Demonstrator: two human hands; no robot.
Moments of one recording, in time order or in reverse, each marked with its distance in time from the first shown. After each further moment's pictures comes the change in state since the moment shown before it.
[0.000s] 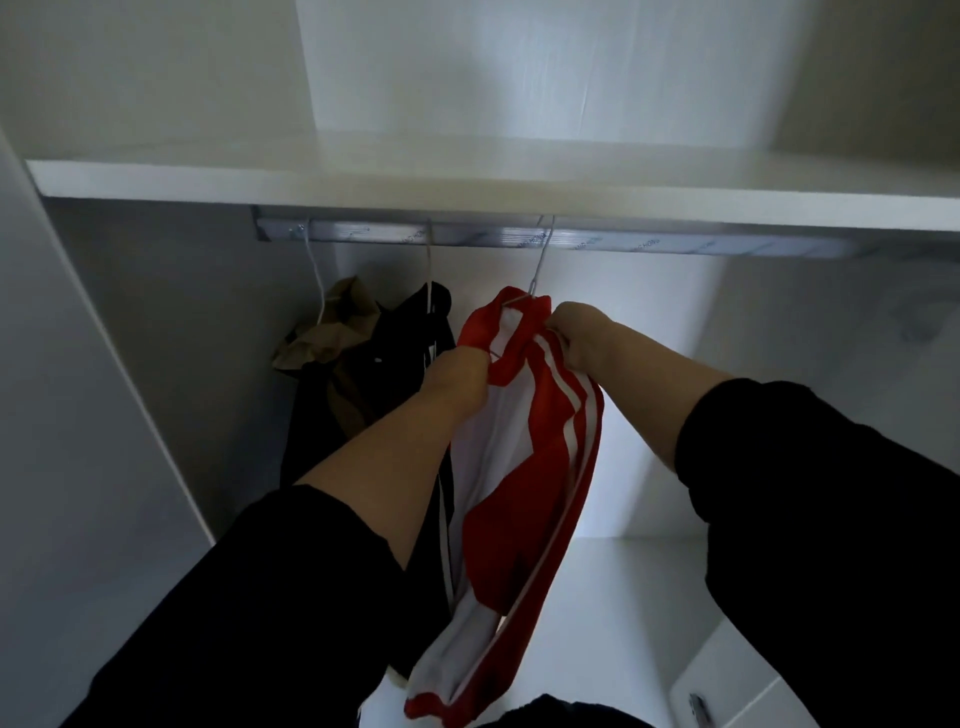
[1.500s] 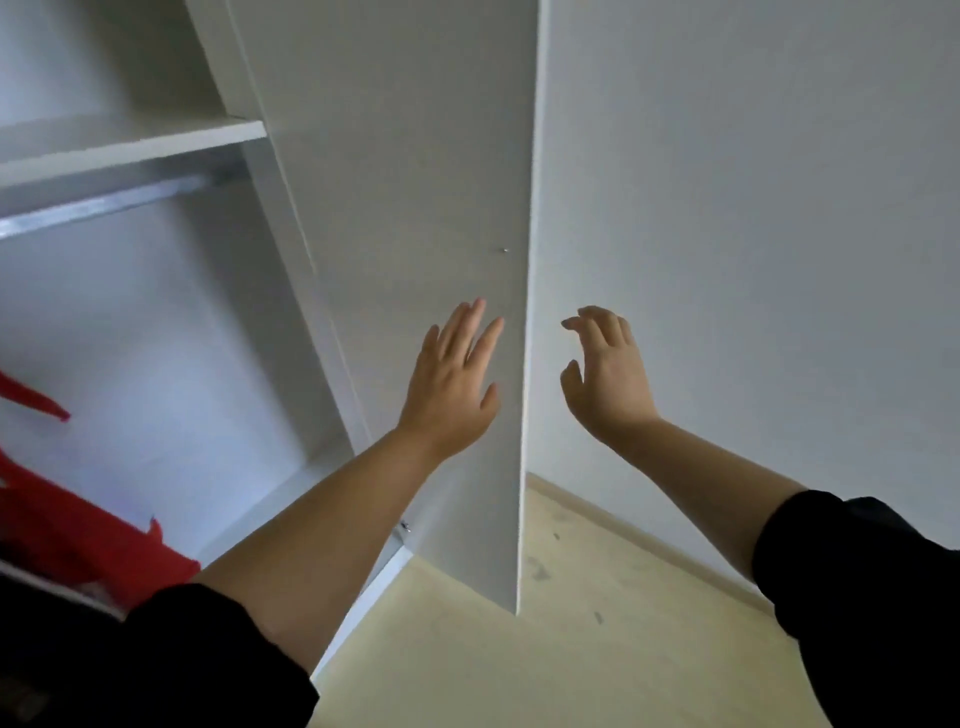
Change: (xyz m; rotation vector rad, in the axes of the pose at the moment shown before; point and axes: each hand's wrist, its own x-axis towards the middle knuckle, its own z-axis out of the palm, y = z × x) left_hand -0.419 0.367 0.181 0.045 -0.012 1.253; right_hand -0.557 0.219 -0.347 -1.033 1.150 -0.290
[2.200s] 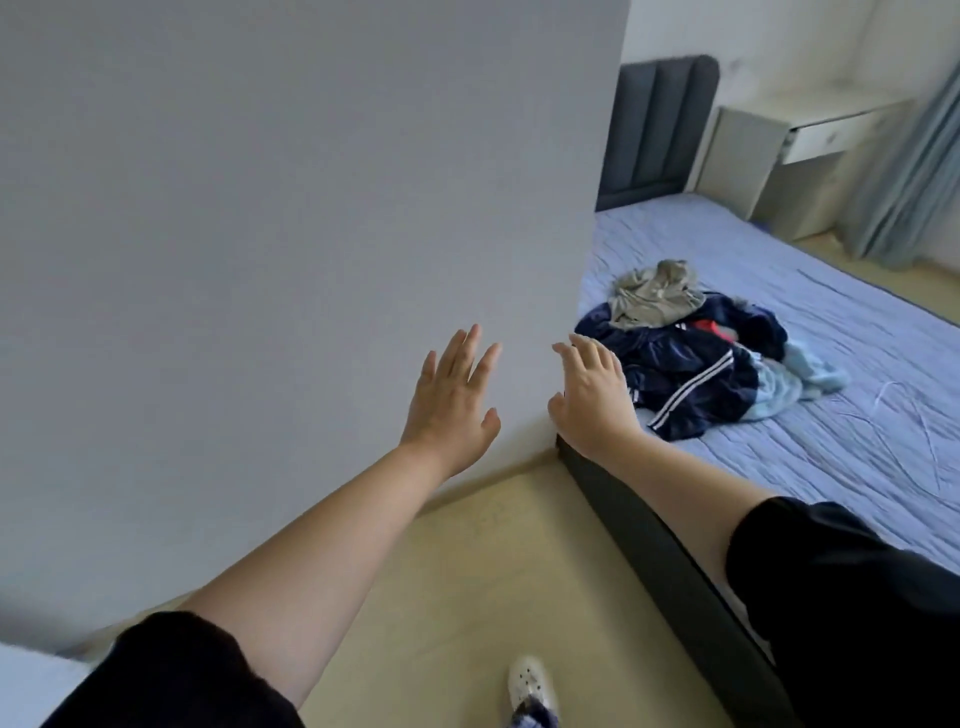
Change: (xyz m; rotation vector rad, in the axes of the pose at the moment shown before) left_hand 0.060 0.578 0.183 -0.348 -0.293 0.822; right_hand -0.329 0.366 -0.323 -0.598 0.146 0.888
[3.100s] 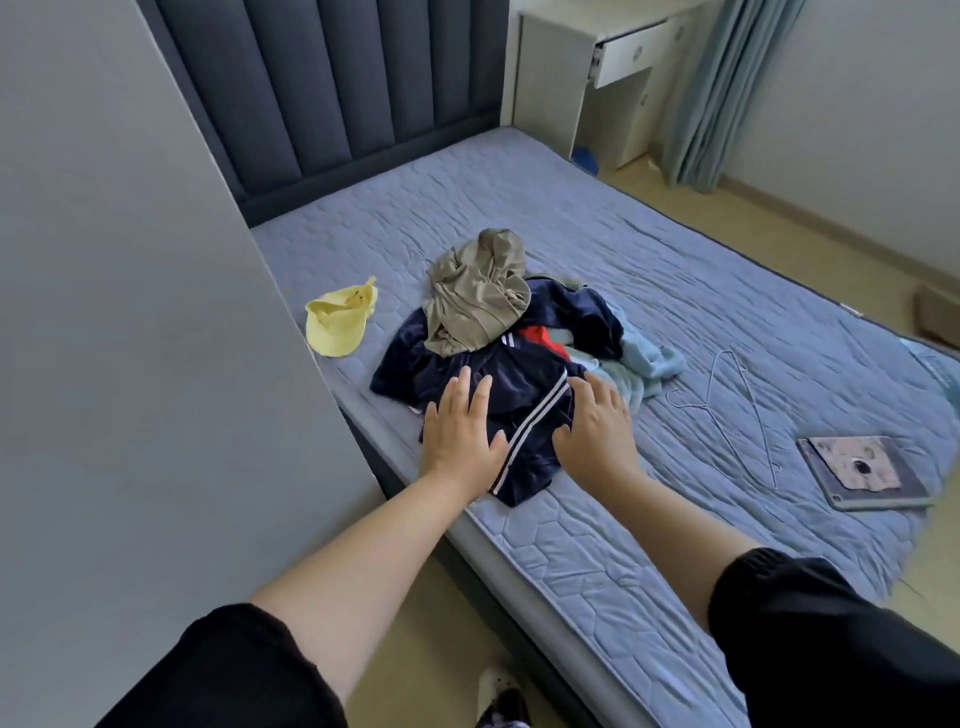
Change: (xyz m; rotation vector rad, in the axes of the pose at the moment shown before) left_hand 0.438 0.235 0.281 -0.263 -0.353 0.080; right_hand 0.203 0.451 0.032 -0.036 -0.135 0.593
